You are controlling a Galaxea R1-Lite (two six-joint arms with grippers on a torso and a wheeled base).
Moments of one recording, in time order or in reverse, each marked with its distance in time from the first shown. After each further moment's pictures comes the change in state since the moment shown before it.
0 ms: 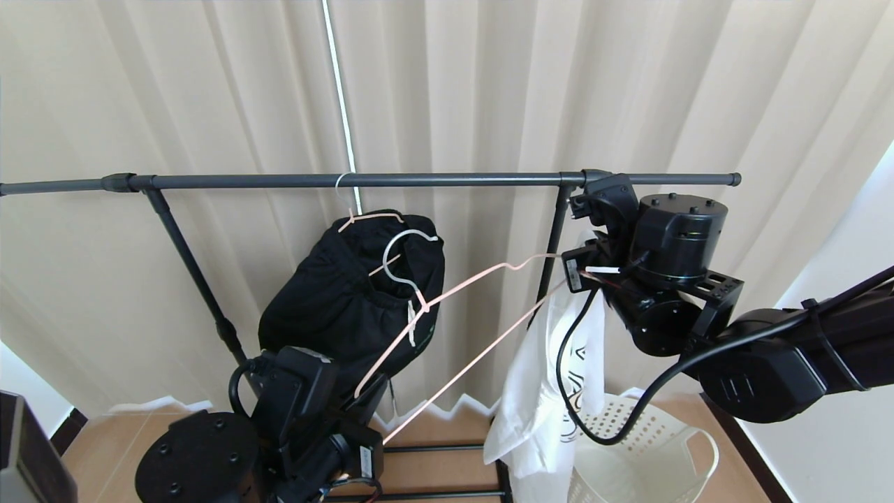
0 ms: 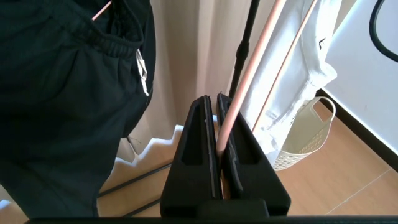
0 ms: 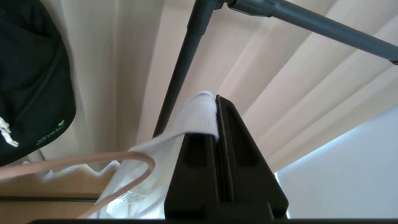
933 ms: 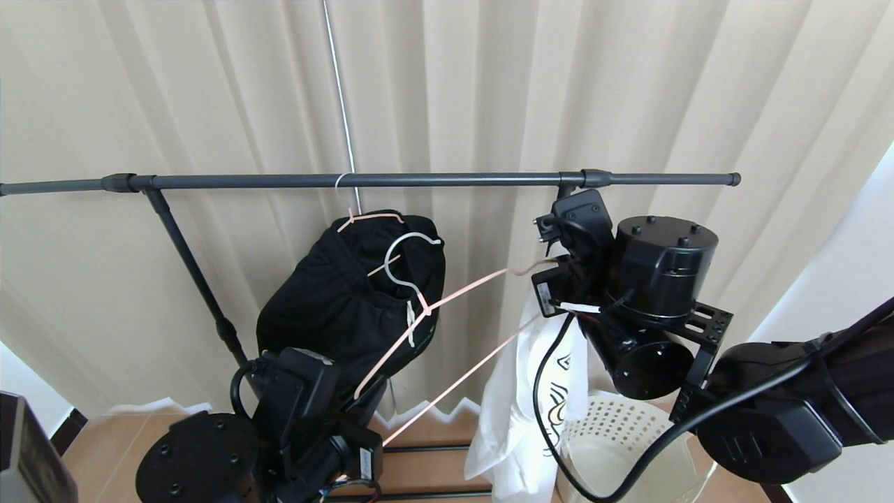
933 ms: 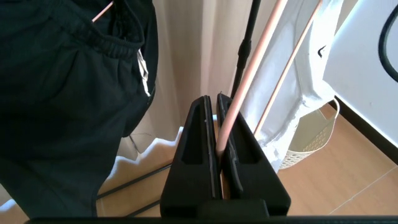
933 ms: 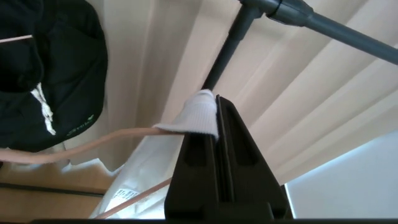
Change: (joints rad) left arm 0.000 0.001 0.003 0.000 0.000 0.012; right arm 0.167 -0.023 0.061 -0.060 -0.070 -0.023
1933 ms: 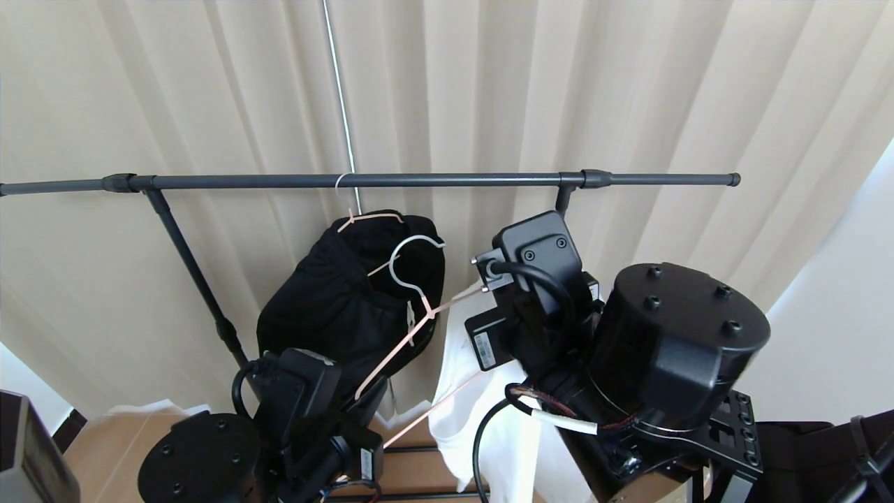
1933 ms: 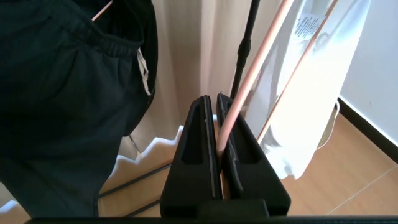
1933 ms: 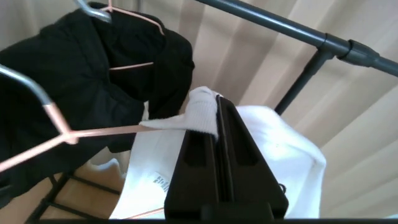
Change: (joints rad) left arm -0.001 0.002 -0.001 0.000 0.000 0.000; right arm 0.280 -0.026 0.046 -0.136 -0.012 0.001
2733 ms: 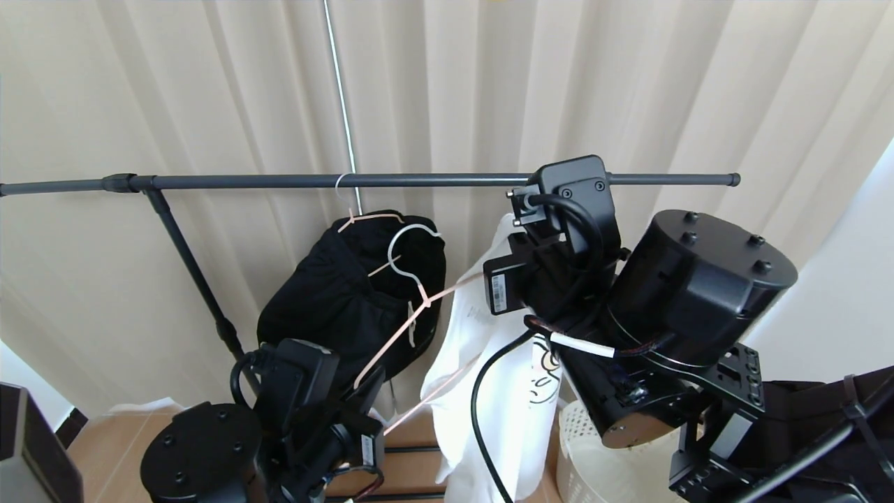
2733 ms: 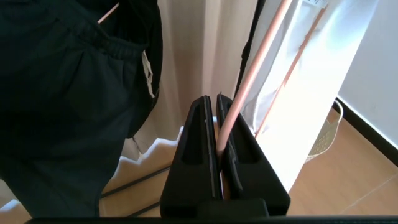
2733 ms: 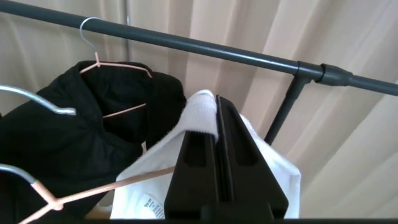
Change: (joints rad) left arm 0.015 0.000 -0.029 0.000 0.026 -0.004; right arm -0.077 0.009 -0.068 -0.070 0.008 0.009
